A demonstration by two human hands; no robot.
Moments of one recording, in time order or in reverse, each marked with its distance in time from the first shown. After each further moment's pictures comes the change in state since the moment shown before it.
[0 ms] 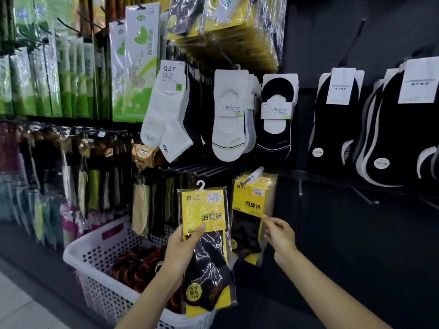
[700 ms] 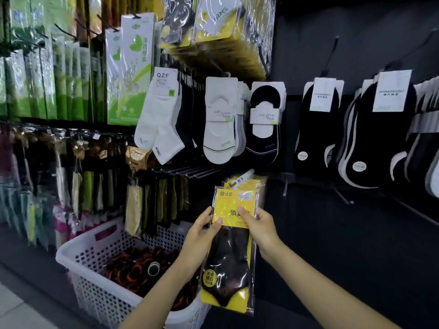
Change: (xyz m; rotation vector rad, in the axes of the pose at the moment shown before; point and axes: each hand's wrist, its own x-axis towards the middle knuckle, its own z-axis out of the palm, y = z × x) left_hand -0.013 0.021 0.046 0.053 -0.248 0.104; right_hand -0.046 -0.031 0.007 -0.125 -0.319 -0.240
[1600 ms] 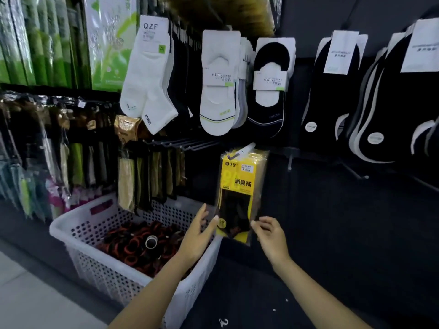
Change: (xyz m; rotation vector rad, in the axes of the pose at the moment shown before) left_hand 0.025 -0.098 -0.001 0.192 -0.005 -0.144; right_hand 0.007 0.104 -0.048 -0.247 0.141 0.097
